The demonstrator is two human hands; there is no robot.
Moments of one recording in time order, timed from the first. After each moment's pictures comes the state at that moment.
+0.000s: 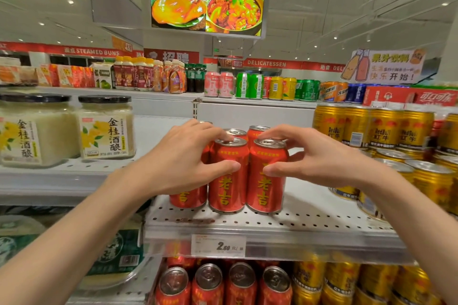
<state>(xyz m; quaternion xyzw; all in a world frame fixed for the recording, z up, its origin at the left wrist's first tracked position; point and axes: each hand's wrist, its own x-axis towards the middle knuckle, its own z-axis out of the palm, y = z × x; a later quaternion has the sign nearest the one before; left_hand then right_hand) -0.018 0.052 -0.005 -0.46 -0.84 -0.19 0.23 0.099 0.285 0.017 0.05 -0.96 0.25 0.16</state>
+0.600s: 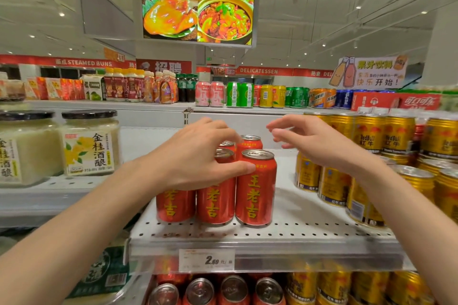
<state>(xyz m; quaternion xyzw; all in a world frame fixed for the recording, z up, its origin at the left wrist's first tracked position) 0.002 0.081 0.026 -0.50 -0.82 -0.16 0.21 0.080 0.326 0.035 0.01 -0.93 0.28 0.25</state>
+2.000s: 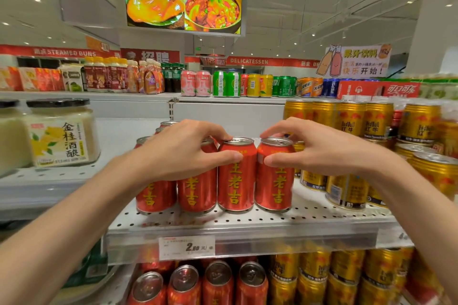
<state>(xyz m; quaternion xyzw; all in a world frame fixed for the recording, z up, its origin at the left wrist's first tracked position) 0.010 0.098 0.020 -0.47 -0.84 -0.21 0.15 0.134 0.321 0.033 -0.03 -0.98 0.15 0.15</state>
